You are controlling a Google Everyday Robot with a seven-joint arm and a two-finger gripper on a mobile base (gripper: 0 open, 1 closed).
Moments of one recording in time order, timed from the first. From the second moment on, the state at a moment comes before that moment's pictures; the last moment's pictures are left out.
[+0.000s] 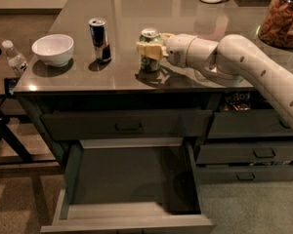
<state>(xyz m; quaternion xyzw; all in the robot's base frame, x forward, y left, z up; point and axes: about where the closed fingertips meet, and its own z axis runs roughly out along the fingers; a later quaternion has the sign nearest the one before) 0.727 -0.024 0.911 -0.32 0.66 0.32 0.60</state>
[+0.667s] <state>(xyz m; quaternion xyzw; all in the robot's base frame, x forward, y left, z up) 0.727 -0.024 0.911 -0.32 0.66 0.32 0.60</state>
